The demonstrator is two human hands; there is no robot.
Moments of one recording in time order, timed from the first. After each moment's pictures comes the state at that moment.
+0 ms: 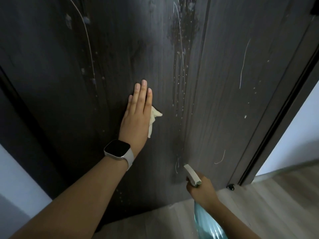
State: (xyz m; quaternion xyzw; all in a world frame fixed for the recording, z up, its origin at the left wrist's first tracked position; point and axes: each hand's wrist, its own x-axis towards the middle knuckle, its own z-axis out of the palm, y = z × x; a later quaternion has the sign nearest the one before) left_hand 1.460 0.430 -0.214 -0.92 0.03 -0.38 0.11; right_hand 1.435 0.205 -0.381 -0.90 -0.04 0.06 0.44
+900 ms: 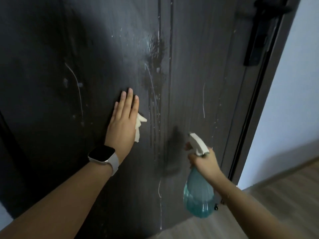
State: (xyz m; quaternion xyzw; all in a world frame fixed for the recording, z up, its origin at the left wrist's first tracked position) left_hand 1.455 0.405 -0.126 -0.91 0.06 -0.40 0.06; right_hand 1.455 0.158 -0.210 -0.76 -0.06 -0.13 0.63
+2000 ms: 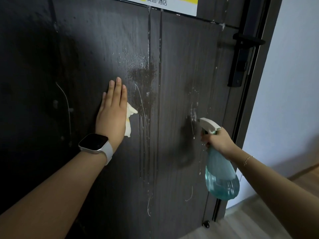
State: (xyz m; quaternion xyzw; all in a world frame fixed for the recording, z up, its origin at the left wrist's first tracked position) left_hand 1.481 0.402 -0.061 -0.89 0.03 -0.45 0.06; right_hand 1.515 0.082 -0.113 -0.80 -0.05 -0.13 0.58
